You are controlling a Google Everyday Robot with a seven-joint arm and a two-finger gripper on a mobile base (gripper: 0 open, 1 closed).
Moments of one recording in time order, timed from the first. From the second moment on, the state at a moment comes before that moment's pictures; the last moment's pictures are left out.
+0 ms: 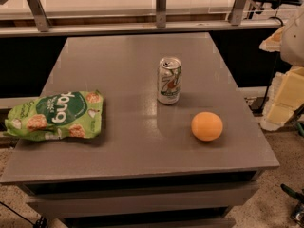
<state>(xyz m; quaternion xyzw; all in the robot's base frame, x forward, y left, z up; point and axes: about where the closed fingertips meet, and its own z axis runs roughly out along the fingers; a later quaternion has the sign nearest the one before) 0.438 -0.216 0.977 -0.60 0.78 -0.04 0.16</state>
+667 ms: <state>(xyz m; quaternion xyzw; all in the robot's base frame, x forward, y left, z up) 0.440 -0.214 0.971 -0.60 0.78 -0.02 0.16</state>
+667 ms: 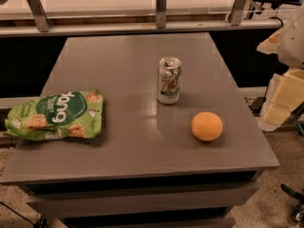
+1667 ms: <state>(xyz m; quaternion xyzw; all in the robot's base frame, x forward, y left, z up) 0.436 -0.171 0.873 -0.62 0.77 0.06 0.16</state>
